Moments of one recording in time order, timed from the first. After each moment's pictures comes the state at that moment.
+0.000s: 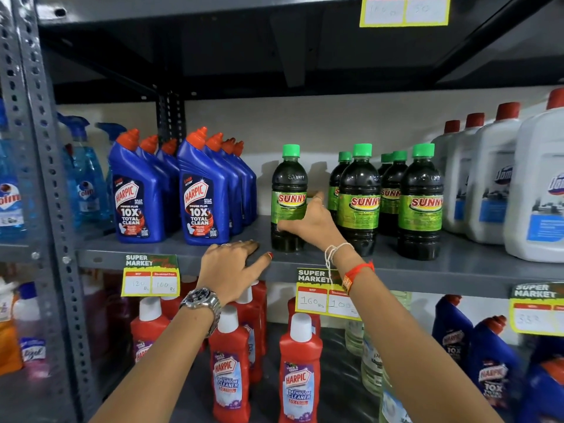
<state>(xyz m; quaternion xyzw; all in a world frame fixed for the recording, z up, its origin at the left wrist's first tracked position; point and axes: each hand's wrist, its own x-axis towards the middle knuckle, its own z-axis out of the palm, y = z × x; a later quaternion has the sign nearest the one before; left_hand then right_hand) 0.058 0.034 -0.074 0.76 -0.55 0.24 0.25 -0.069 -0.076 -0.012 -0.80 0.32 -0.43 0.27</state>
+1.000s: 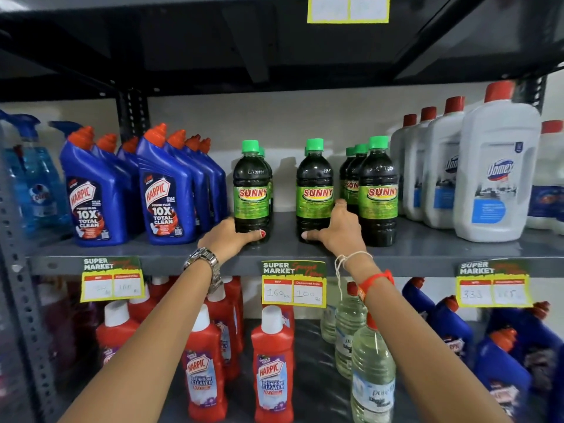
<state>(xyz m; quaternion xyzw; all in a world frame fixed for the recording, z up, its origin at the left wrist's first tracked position) 0.036 -0.015 -0.039 0.76 -0.52 -0.03 0.38 -0.160 -0.080 -0.029 -0.75 0.46 -0.43 0.19</state>
